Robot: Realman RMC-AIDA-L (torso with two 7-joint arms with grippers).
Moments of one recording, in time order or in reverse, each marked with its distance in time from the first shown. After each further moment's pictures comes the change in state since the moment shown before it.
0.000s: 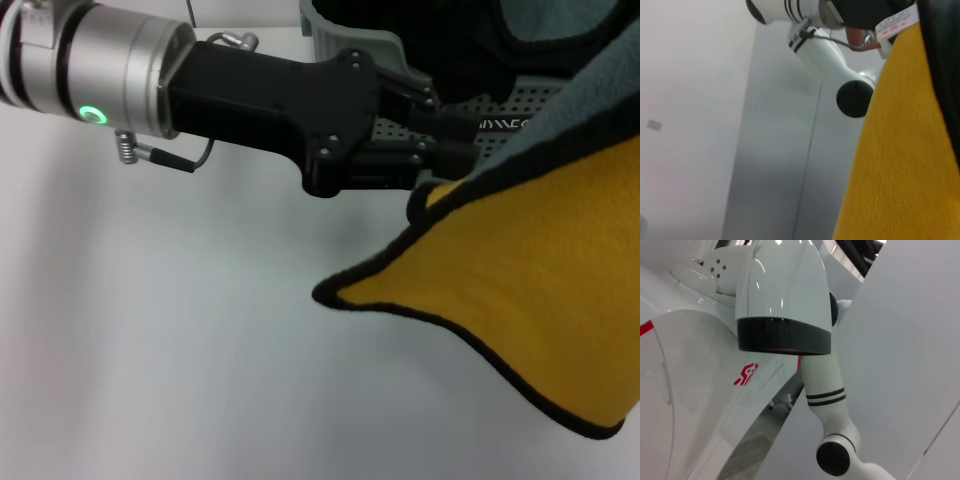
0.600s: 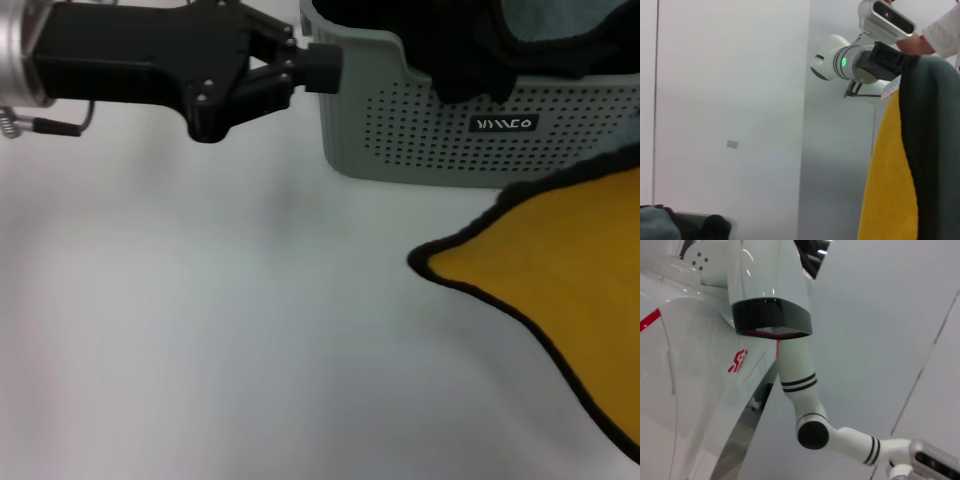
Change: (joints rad) left arm 0.142 0.052 -0.112 0.180 -0.014 0.001 -0.002; right arm -0.208 0.011 0.024 -0.013 0.012 0.000 -0.007
